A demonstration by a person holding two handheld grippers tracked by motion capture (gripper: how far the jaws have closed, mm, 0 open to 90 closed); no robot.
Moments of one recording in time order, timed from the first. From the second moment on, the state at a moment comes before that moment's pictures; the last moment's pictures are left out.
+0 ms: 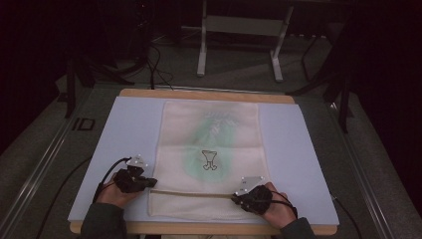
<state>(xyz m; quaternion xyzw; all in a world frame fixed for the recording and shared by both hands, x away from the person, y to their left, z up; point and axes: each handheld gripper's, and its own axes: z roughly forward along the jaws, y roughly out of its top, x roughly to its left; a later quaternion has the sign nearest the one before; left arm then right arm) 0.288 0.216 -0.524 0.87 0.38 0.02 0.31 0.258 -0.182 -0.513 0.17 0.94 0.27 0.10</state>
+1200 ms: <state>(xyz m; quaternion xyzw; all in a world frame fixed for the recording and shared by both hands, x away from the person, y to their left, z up) 0.288 0.216 -0.524 0.87 0.38 0.02 0.32 0.257 -0.219 -0.509 0.21 0.93 0.27 0.10</state>
